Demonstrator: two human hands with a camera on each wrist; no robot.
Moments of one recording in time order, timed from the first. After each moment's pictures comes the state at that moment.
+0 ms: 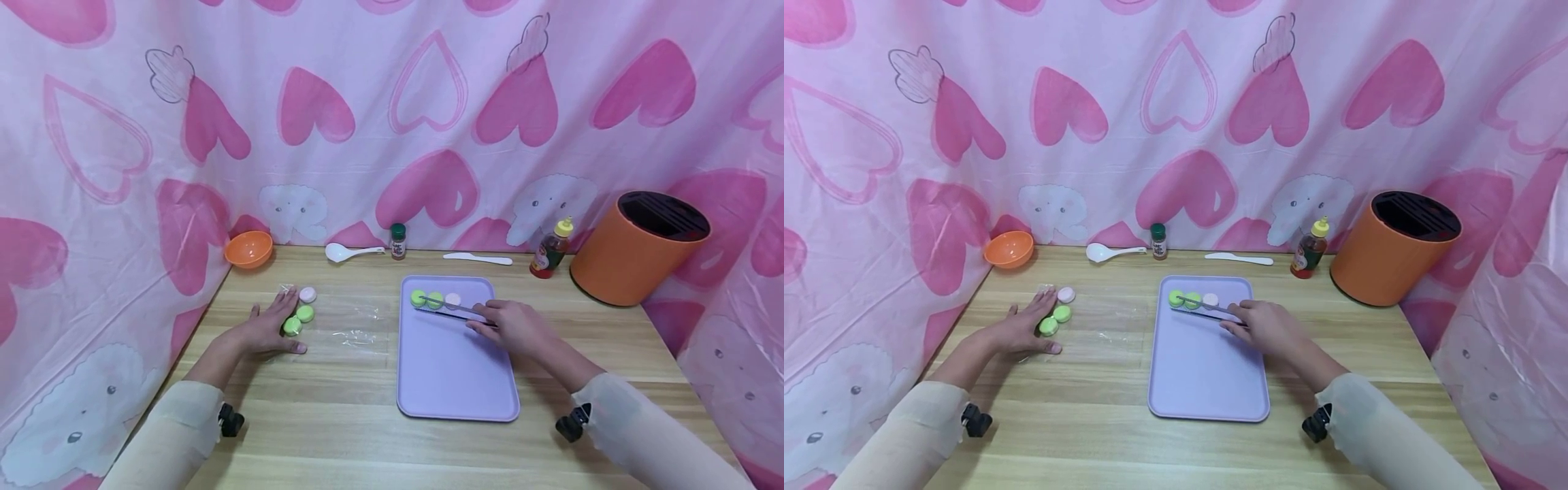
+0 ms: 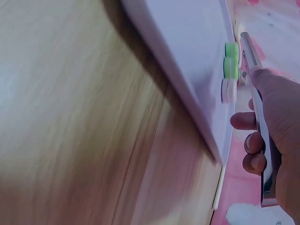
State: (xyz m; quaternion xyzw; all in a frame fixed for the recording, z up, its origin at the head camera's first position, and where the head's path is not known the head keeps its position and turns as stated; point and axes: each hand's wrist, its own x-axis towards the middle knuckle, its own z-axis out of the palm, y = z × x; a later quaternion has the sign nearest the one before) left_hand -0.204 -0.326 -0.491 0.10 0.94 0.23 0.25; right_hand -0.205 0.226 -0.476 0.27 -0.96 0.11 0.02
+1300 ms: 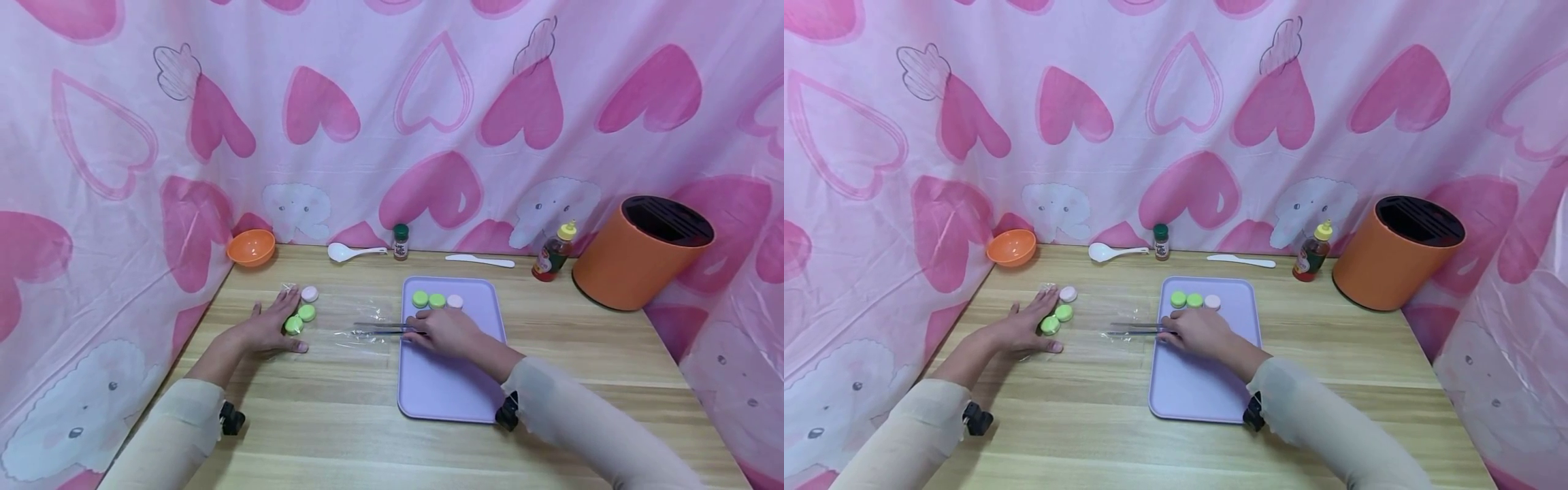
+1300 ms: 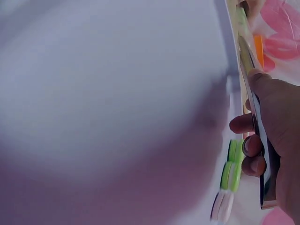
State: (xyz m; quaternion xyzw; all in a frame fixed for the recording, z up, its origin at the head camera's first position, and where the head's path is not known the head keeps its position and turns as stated) left_hand -0.203 -0.326 -0.489 0.10 0.94 0.24 0.24; right_hand -0.216 0.108 -0.495 0.47 -0.88 0.09 0.09
